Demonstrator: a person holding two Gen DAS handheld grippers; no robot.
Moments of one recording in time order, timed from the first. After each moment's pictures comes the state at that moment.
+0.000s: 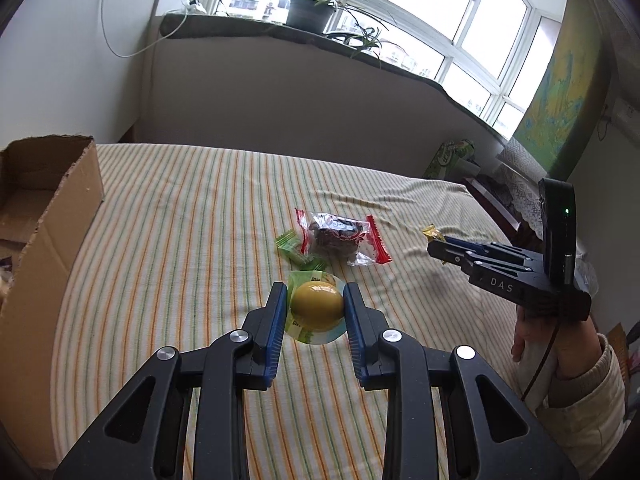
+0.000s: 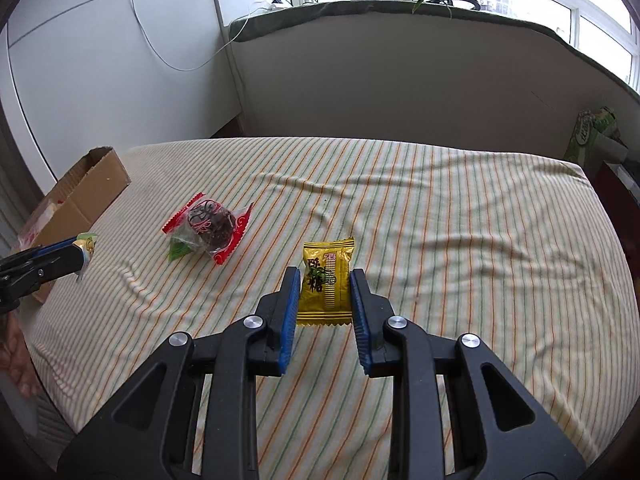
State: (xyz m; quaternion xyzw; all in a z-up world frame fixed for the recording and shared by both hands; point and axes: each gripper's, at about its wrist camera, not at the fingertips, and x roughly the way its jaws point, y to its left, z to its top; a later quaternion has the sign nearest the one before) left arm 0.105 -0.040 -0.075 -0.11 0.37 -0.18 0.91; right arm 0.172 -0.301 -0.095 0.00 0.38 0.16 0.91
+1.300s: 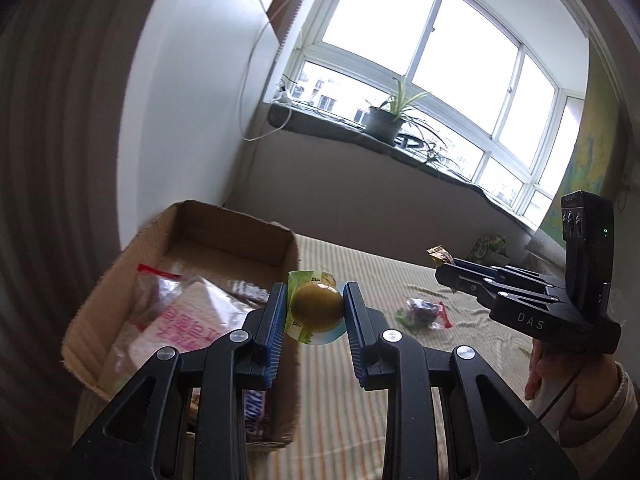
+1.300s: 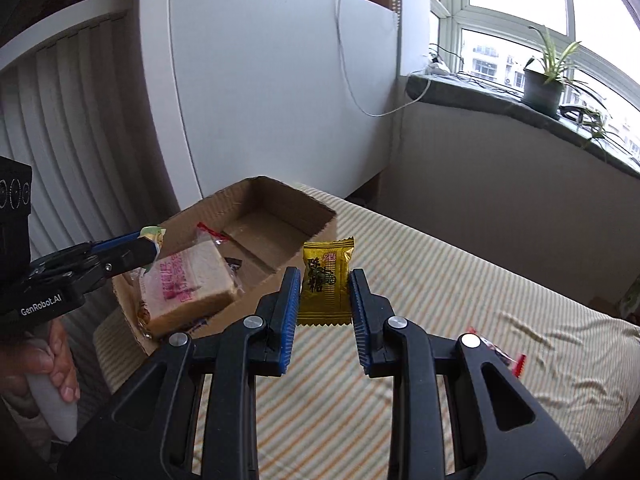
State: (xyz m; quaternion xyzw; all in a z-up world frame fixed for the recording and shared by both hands) left arm 0.028 0.123 -0.026 -0.17 0.24 -0.06 0.95; right arm 0.128 -0.021 -0.009 -0.12 0.29 0.35 0.88
